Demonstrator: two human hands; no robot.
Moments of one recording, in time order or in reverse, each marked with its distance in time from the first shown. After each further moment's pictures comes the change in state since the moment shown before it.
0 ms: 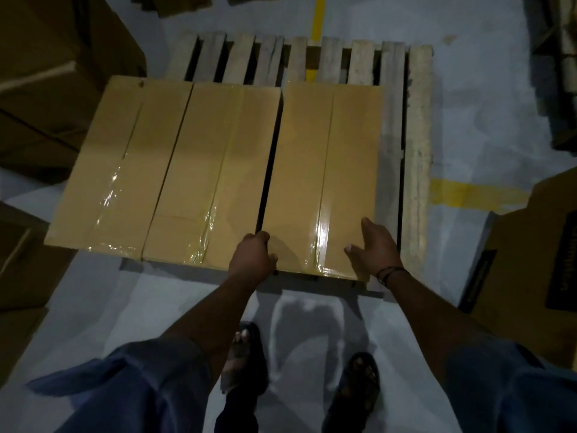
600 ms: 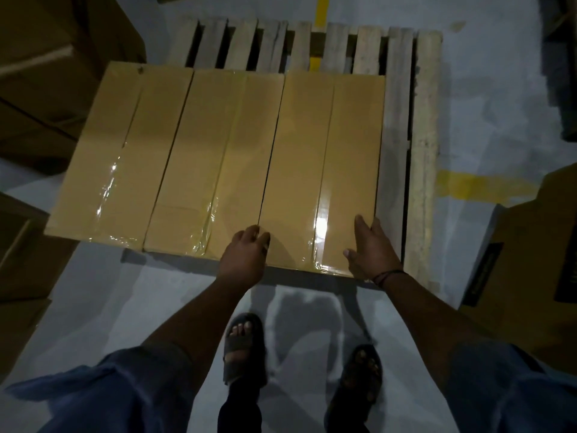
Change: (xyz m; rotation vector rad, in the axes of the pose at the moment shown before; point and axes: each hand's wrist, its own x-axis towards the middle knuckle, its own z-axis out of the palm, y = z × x) left_hand -0.016 -0.034 -0.003 0.388 0.013 0.270; right_hand -0.008 0.004 0.025 -0.232 -0.045 -0.120
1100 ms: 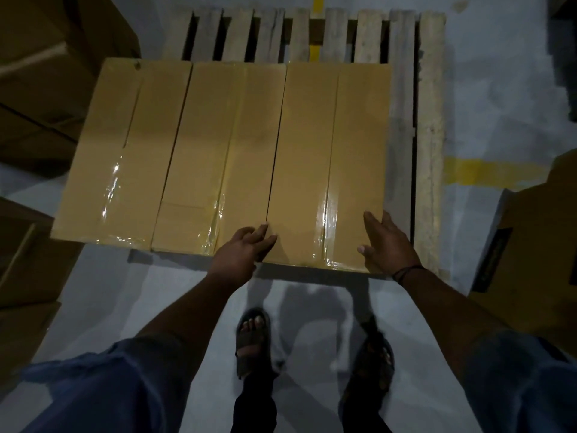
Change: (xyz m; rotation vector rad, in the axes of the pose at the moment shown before) left_hand -0.003 -0.051 0.001 0.102 -0.141 0.223; right_hand -0.010 0.009 -0.003 0.024 -0.005 -0.022
